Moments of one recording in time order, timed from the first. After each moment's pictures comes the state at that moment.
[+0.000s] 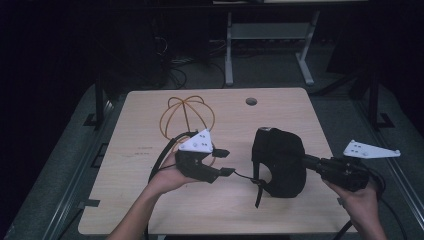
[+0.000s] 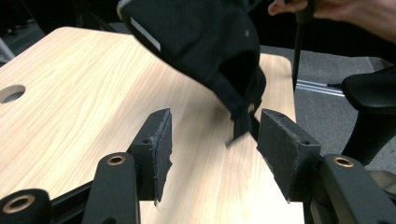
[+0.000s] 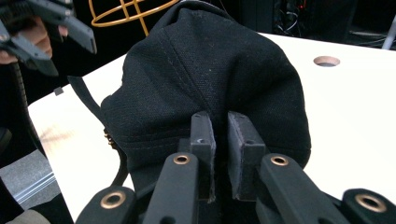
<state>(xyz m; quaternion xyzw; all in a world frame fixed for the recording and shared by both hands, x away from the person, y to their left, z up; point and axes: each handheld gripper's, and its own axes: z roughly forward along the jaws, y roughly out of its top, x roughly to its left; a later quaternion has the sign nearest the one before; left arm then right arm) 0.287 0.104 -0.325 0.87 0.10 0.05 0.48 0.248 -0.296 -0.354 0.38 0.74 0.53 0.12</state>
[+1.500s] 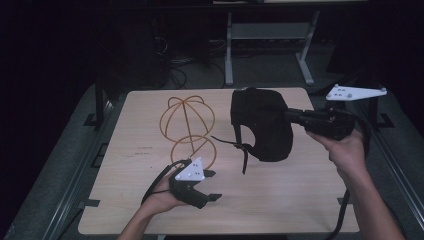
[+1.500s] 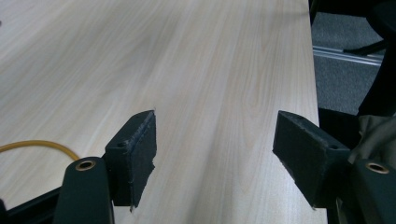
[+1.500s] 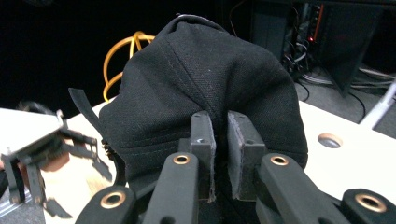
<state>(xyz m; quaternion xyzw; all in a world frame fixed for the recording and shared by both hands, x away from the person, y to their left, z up) 0.266 0.123 -0.401 0.89 0.11 0.06 0.44 0.316 -0.246 -0.253 0.33 0.76 0.54 0.13</state>
